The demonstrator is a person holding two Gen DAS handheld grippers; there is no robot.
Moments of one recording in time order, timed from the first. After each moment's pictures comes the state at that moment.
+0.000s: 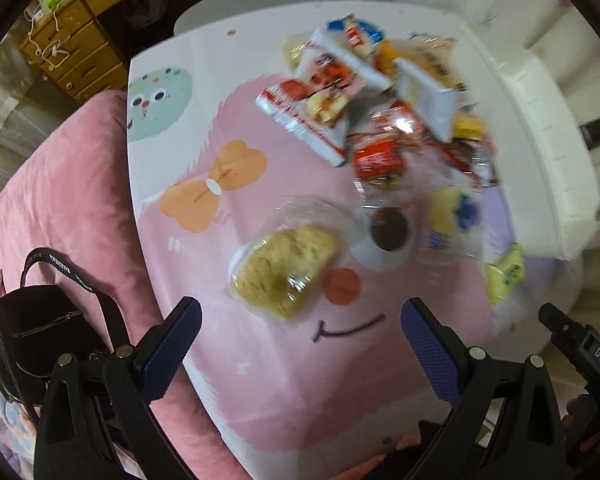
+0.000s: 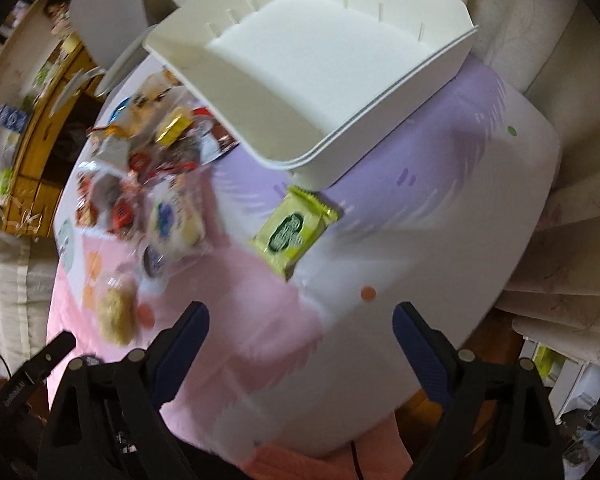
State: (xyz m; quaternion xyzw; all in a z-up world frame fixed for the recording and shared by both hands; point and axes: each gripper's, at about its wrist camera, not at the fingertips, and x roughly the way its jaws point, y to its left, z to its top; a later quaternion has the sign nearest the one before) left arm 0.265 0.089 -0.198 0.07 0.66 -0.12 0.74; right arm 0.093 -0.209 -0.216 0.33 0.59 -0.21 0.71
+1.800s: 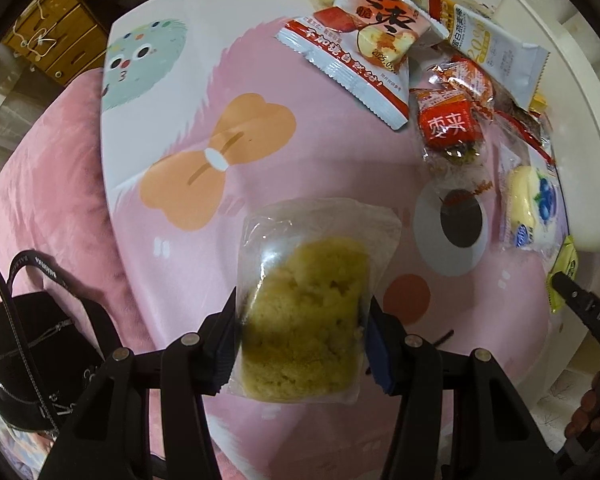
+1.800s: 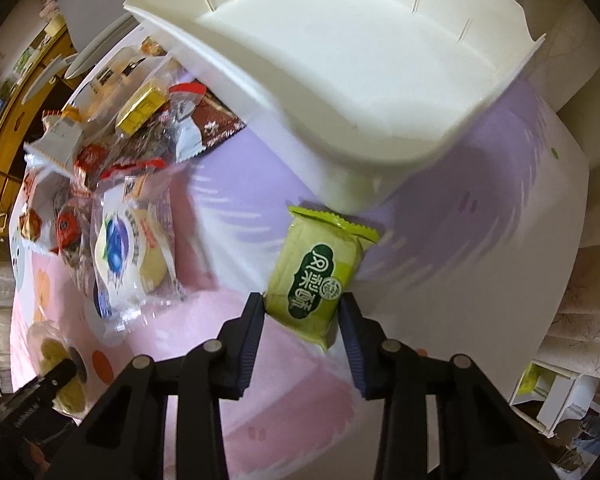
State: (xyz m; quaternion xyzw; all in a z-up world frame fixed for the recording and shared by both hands) left arm 0.285 0.125 -0.280 0.08 0.68 -0.12 0.71; right arm 0.137 -0.181 -0.269 0.25 0.60 -0.23 0.72
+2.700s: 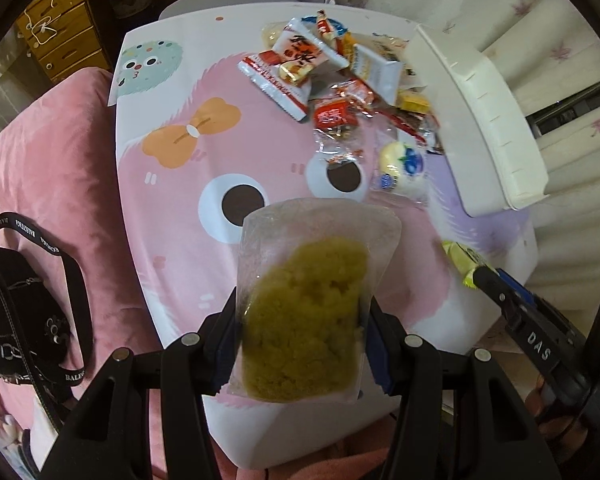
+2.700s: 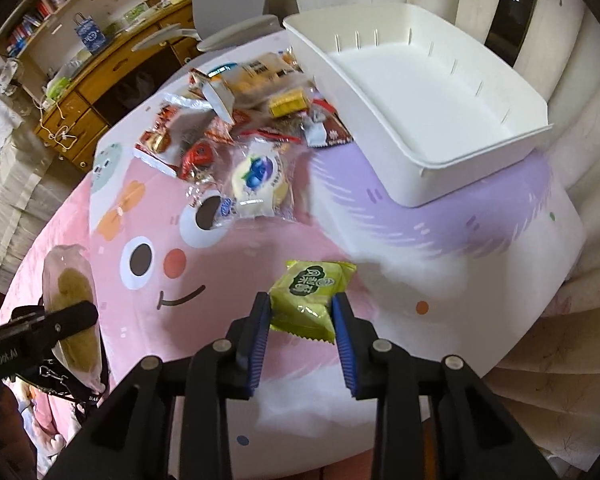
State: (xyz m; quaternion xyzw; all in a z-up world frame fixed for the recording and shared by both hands) left arm 0.183 0.118 -0.180 -0.01 0.65 -0.18 0.74; right arm 0.083 -0.127 -0.185 0.17 0.56 -0.09 0.81
